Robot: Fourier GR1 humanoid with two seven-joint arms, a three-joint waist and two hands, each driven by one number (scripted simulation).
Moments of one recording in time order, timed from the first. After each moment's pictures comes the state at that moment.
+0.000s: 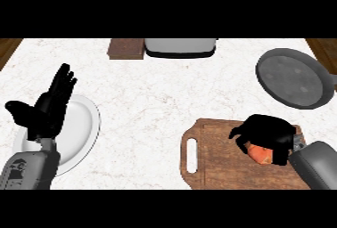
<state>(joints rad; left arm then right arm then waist) -0.23 0.21 0.09 -1.47 0.04 0.06 0.08 -0.34 -0.57 0.44 -1.35 1.09 0.42 -0.67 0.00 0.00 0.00</state>
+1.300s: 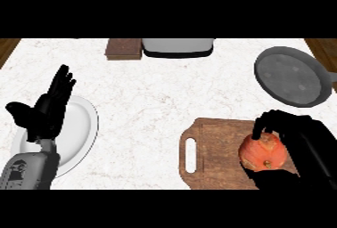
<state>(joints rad) -0.22 0.21 0.10 -1.47 0.03 0.07 0.08 -0.07 -0.11 0.10 -2.17 0.98 0.45 0.18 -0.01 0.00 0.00</state>
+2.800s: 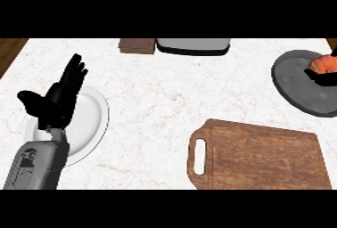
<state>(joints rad) -0.31 0.18 0.07 -1.45 0.02 0.05 0.09 -0.75 -0.56 -0.52 -0.64 0.86 -0.14 -0.38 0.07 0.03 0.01</state>
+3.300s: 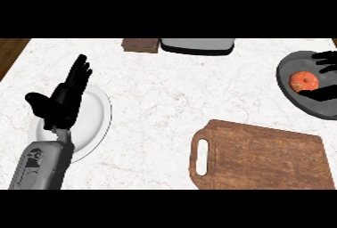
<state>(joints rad) -0.31 0.16 0.05 -1.45 0.00 0.05 0.08 -0.82 -0.60 -0.57 -0.32 0.81 0.04 -0.44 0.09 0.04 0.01</state>
